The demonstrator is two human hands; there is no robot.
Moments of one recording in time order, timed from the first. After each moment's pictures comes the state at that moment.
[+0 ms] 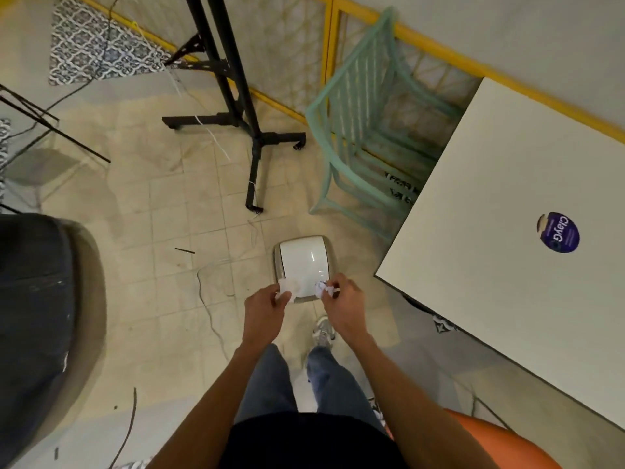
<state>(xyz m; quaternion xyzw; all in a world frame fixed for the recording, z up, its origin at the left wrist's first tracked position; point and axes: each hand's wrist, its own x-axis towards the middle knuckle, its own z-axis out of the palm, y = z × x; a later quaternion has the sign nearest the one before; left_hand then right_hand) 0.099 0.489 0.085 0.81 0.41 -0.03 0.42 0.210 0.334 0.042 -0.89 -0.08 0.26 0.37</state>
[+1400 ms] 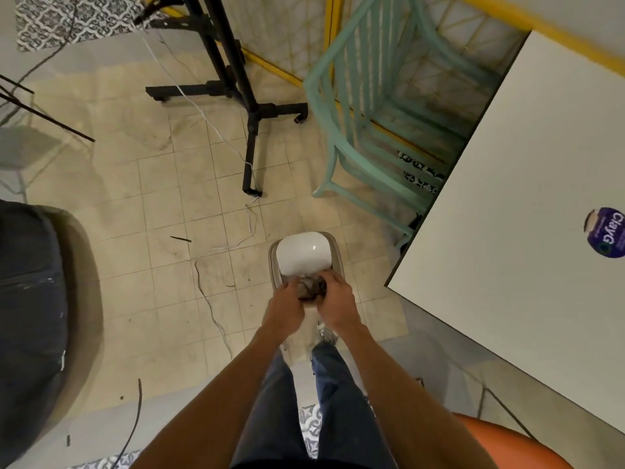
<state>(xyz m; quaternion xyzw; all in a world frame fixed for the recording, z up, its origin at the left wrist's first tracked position) 0.165 0.497 -0.025 0.84 0.34 -0.22 0.37 0.247 0.375 -0.024 -0.88 -0.17 0.34 0.30</state>
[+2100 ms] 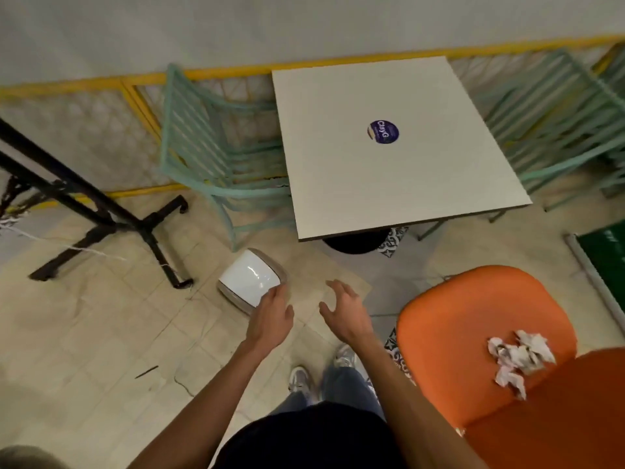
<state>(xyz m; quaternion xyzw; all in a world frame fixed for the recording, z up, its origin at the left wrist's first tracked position) 0.085 0.454 0.112 0.95 -0.05 -0.19 0.26 0.057 0.257 0.121 -0.93 0.12 0.15 0.32</state>
